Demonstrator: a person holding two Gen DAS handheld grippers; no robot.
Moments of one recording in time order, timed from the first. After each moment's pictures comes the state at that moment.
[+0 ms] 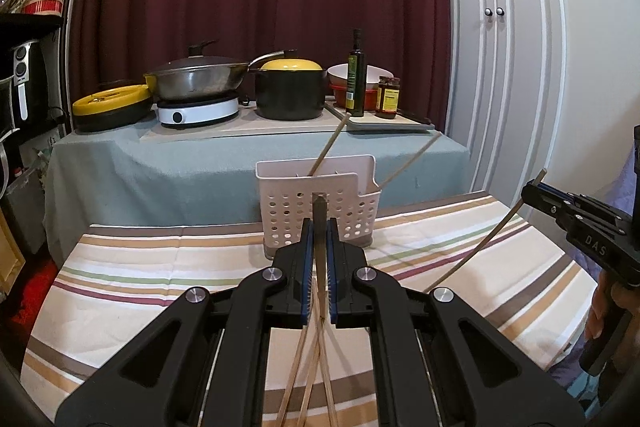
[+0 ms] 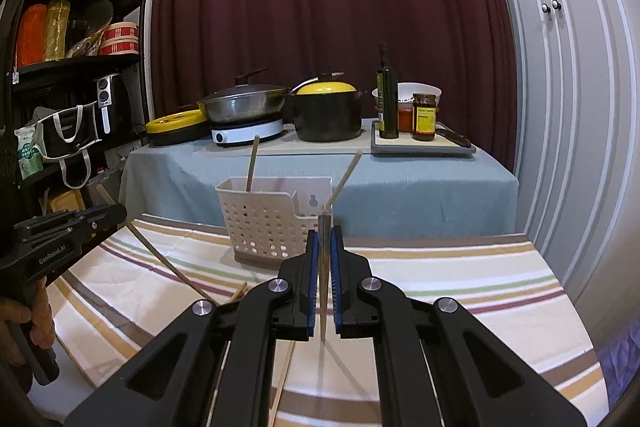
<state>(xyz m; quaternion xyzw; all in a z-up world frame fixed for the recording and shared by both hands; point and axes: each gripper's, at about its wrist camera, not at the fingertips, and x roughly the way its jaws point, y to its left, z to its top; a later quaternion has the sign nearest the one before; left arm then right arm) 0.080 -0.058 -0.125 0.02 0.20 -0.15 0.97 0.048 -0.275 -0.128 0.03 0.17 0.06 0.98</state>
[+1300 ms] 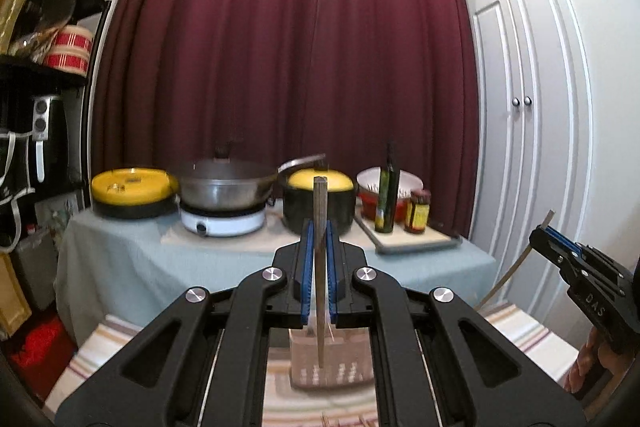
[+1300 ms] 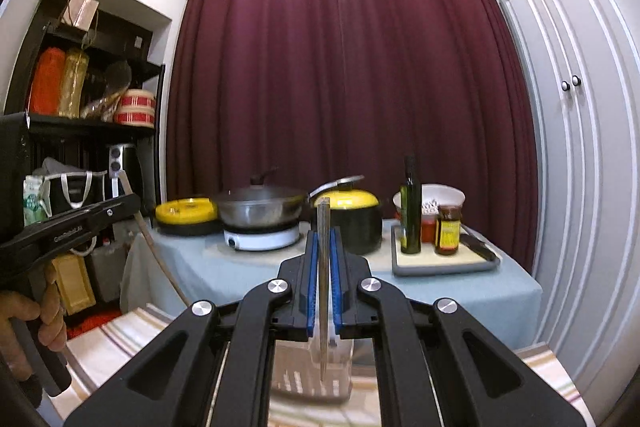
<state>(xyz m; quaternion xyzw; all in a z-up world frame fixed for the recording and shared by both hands) 0.146 -0.045 -0.007 -0.02 0.05 -0.11 0.99 0.102 -0.265 -0.036 0.03 0.01 0.09 1.00</state>
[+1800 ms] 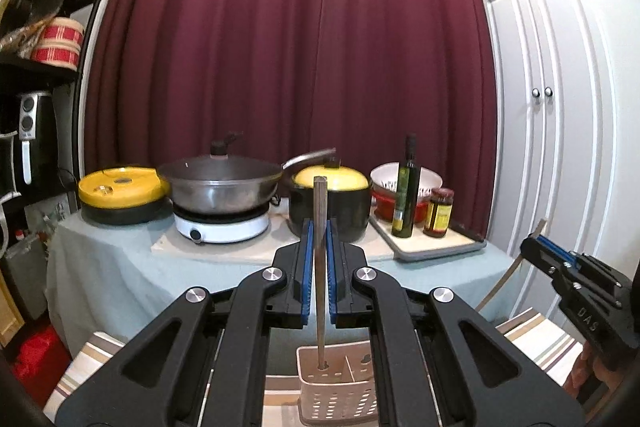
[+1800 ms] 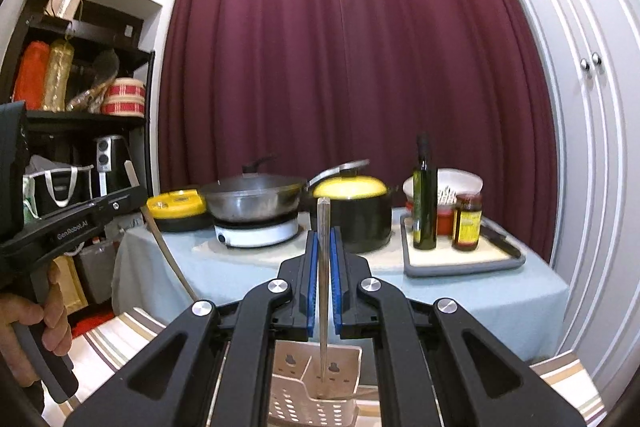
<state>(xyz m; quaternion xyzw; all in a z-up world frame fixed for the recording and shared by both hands) 0.226 -0.054 -0.024 -0.01 0.07 -0.10 0.99 0.185 -0.257 -0.058 0.04 0.04 0.09 0.99</state>
